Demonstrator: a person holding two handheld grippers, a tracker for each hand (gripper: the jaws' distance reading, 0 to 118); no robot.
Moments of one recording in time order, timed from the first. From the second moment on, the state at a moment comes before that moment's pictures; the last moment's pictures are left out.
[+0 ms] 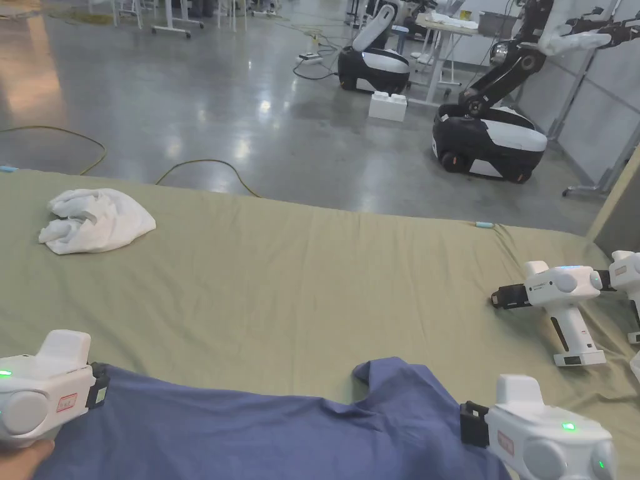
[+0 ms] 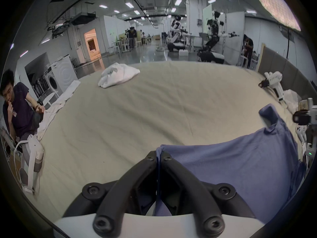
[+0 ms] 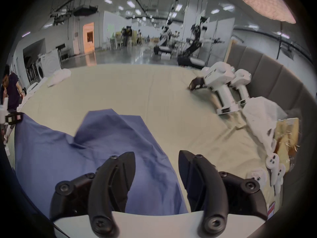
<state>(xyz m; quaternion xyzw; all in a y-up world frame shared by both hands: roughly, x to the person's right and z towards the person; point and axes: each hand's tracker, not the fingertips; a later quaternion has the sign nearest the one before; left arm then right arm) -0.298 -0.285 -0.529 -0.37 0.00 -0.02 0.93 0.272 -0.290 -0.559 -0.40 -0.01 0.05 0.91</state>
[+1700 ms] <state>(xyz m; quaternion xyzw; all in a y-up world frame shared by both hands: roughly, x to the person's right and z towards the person) -0.323 0.053 -0.445 -0.11 0.00 0.02 0.99 0.264 0.062 -0.454 -0.10 -0.02 0.07 0.99</state>
